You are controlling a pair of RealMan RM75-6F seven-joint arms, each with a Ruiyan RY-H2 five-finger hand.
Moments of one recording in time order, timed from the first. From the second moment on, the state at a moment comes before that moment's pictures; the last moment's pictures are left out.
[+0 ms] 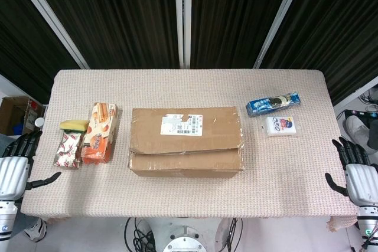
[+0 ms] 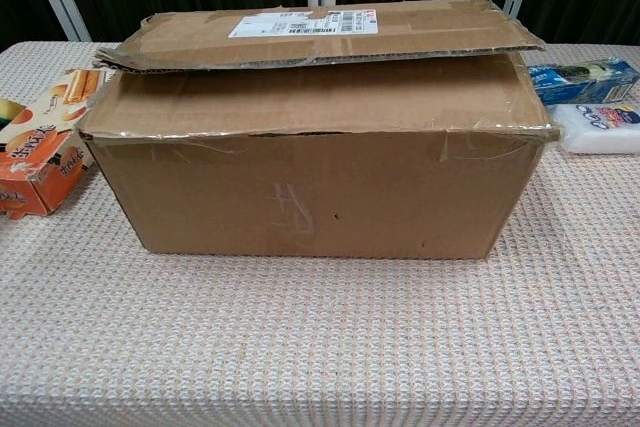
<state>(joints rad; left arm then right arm) -0.10 -1.06 -0.07 -1.73 1.49 1.51 0.09 0.05 -1.09 0.06 -1.61 -1.45 1.44 0.04</state>
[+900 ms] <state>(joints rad) -0.13 -1.06 -0.07 -1.77 1.51 1.48 0.08 0.07 -1.08 0.06 -1.62 -1.44 1.41 0.02</state>
